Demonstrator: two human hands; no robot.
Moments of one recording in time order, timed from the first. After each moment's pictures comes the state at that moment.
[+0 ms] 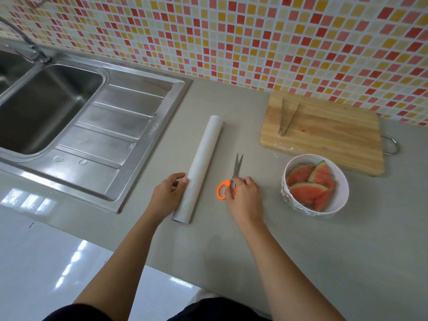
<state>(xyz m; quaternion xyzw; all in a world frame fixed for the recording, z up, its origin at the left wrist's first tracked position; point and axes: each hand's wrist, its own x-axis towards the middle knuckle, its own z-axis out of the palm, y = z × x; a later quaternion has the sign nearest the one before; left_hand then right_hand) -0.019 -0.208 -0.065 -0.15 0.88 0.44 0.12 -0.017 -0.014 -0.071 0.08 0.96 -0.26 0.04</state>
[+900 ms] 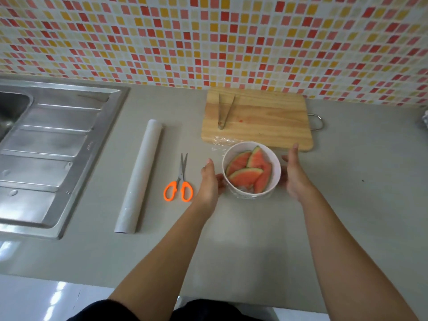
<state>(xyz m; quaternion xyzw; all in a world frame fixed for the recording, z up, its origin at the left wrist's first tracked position) -0.028 0.019 -0.054 -0.20 0.57 0.76 0.26 -0.029 0.219 -0.058 0.34 0.66 -0.66 0.07</state>
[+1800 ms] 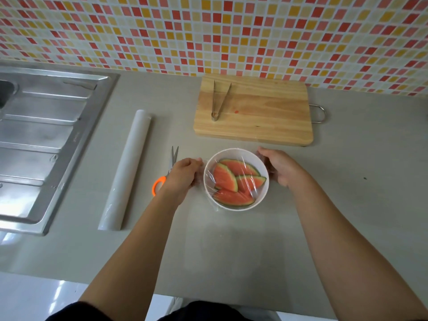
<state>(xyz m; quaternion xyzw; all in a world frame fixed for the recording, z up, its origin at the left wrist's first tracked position) -0.057 -0.016 -0.068 -0.17 0.68 0.67 0.24 -0.053 0.217 -0.058 0.33 0.66 -0.64 0.19</state>
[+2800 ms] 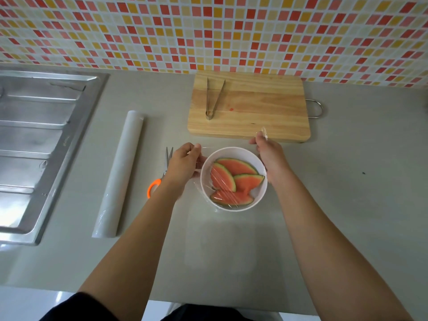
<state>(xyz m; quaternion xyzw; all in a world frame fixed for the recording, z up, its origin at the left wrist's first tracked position) -0.078 -0.004 -0.061 -0.12 0.74 0.63 0.20 -0.062 0.198 -0.059 0.35 0.68 -0.64 0.02</state>
